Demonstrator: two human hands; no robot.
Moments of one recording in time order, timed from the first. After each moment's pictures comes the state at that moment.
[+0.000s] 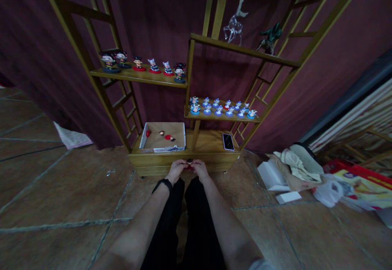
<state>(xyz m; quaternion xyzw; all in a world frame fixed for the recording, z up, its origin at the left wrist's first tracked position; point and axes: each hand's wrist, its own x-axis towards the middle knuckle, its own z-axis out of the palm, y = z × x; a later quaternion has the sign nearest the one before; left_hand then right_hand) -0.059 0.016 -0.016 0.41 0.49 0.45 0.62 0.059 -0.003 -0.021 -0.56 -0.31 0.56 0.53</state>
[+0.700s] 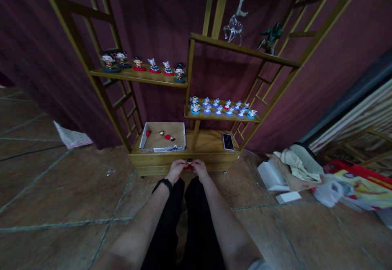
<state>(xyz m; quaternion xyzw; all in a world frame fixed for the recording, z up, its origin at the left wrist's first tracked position) -0.059 0.015 -0.015 0.40 0.49 0.45 0.63 0.058 -0.003 -0.021 -0.56 -0.31 0.55 0.53</state>
